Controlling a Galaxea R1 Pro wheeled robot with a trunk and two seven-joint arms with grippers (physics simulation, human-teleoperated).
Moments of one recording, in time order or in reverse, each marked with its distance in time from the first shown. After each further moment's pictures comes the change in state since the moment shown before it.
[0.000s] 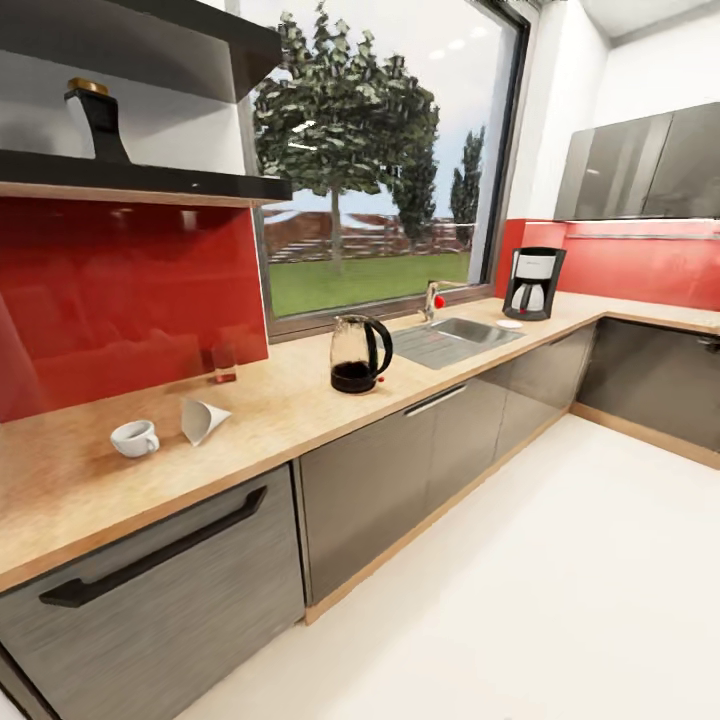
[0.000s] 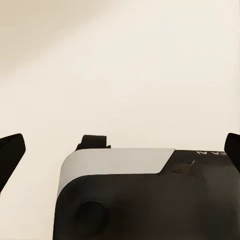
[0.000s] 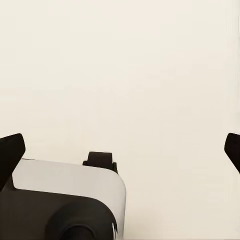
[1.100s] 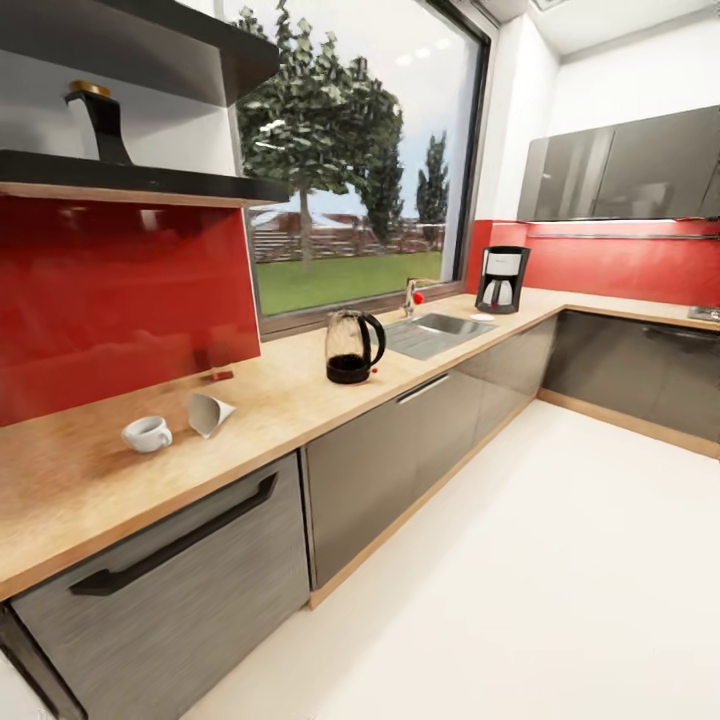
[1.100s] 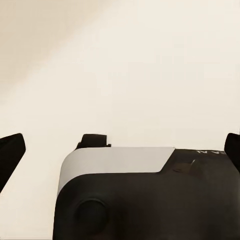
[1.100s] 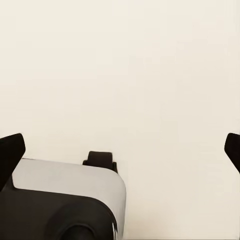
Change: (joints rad) left arm 0.000 0.000 0.003 0.003 0.000 0.000 0.000; right arm 0.000 0.000 0.000 0.001 0.000 0.000 0.000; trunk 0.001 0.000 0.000
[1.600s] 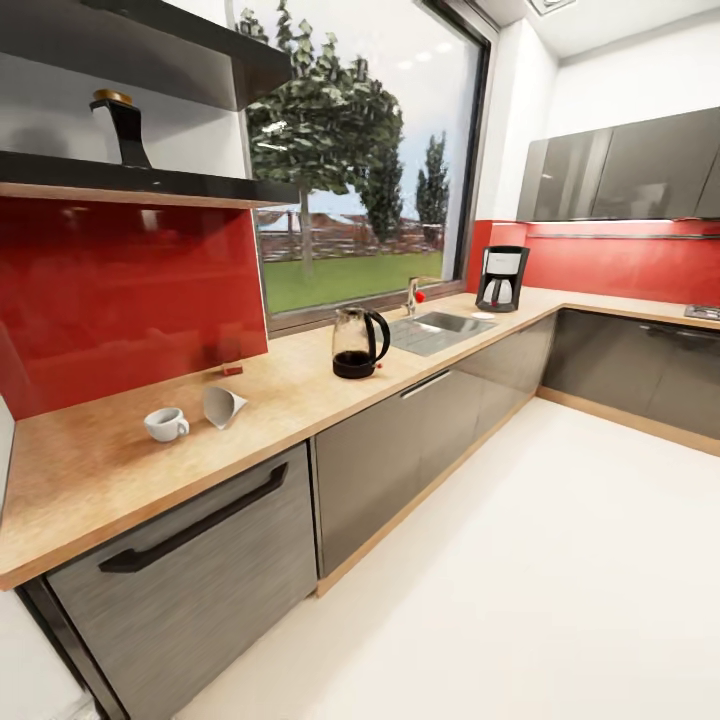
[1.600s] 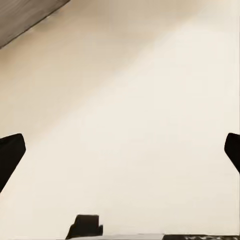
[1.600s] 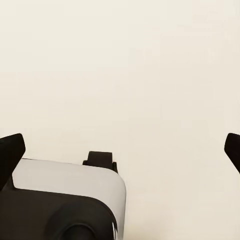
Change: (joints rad) left arm -0.001 -0.013 -0.014 -0.244 -0.004 0.005 -0.007; right arm 0.000 0.000 -0.001 0.001 0.000 0.000 0.000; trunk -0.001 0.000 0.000
